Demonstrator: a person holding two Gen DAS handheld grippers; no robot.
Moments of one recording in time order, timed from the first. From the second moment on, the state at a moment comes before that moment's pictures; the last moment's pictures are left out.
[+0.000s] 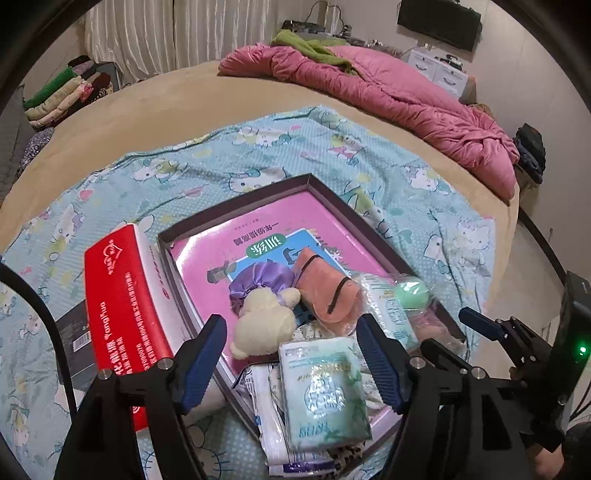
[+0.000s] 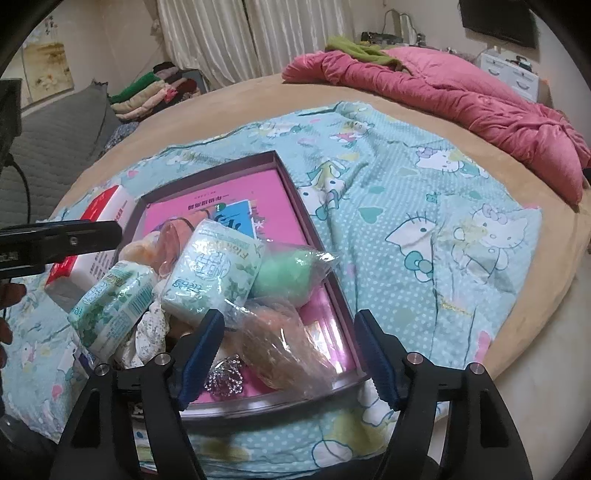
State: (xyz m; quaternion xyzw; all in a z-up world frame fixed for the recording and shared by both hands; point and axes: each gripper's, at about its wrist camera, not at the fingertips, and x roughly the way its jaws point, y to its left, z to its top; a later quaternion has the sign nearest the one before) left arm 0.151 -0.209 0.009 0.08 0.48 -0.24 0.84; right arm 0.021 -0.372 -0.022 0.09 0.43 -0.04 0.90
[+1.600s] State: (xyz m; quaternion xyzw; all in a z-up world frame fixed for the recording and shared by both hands) left arm 0.009 -0.085 0.040 0.01 0.45 -0.12 0.89; right arm -0.058 -0.244 0.069 0.02 0.38 -0.04 0.92
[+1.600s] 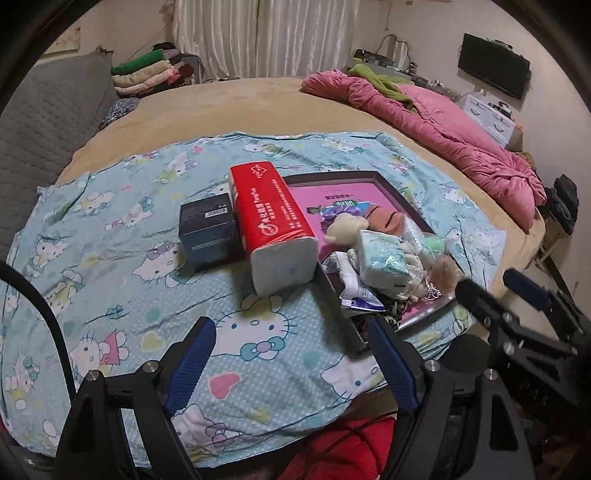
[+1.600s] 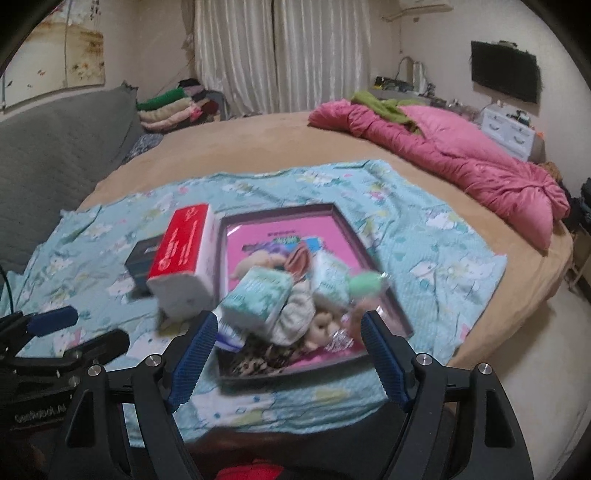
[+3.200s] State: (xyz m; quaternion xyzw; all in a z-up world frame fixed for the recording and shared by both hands) left arm 0.003 -0.085 0.034 0.02 0.46 -0.10 0.88; right arm -0.074 -0.243 0.060 0.04 0.40 -0.01 0.91
